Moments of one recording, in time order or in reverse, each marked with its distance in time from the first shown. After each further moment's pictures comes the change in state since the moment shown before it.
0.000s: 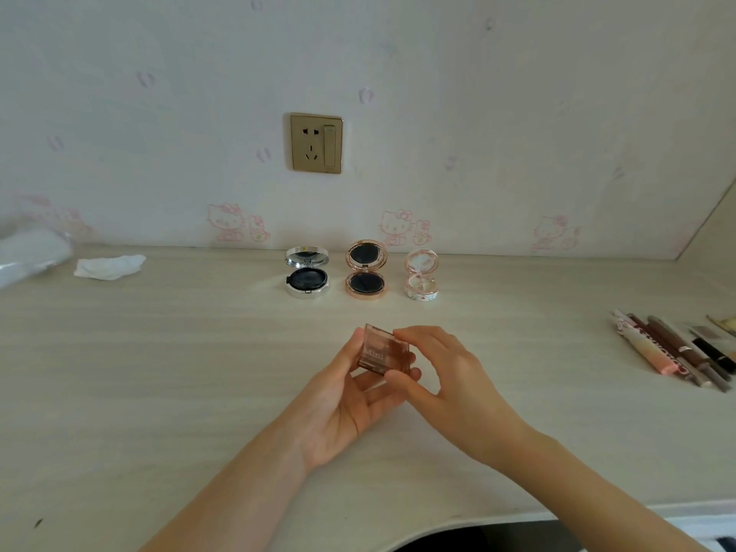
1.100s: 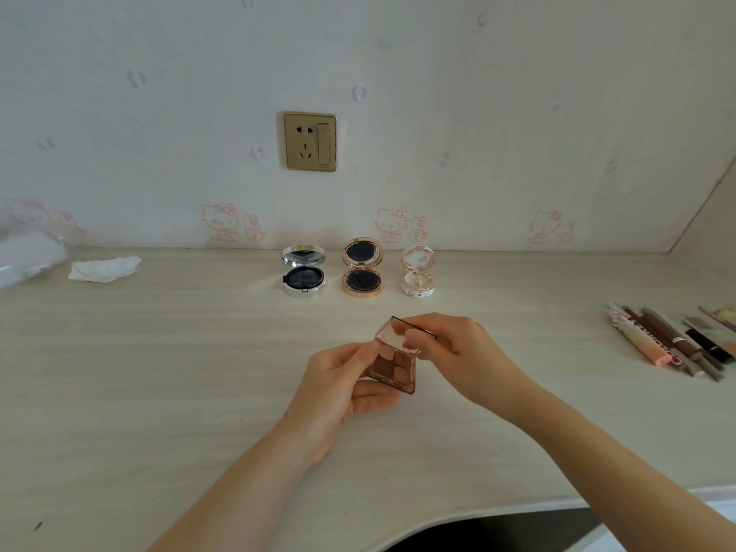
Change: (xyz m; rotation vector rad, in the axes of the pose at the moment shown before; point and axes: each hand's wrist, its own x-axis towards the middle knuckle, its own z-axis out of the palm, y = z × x) left_hand 0.000 -0.004 0.002 0.553 0.152 0.267; right_hand 0.025 0.015 -0.018 0.227 -0.066 0.122
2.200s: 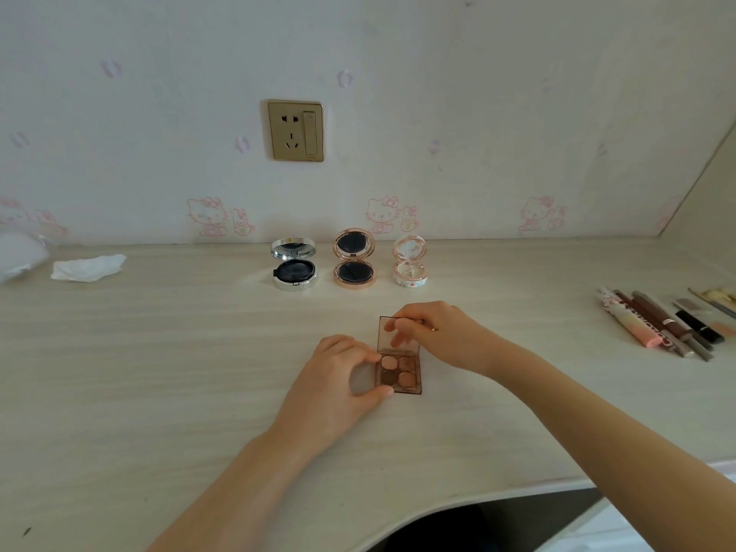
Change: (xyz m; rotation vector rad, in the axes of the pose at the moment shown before) left_hand 0.013 -0.023 -0.021 1.181 0.030 0.542; right_hand 0.030 0.019 -0.001 -0.132 -0.206 0.117
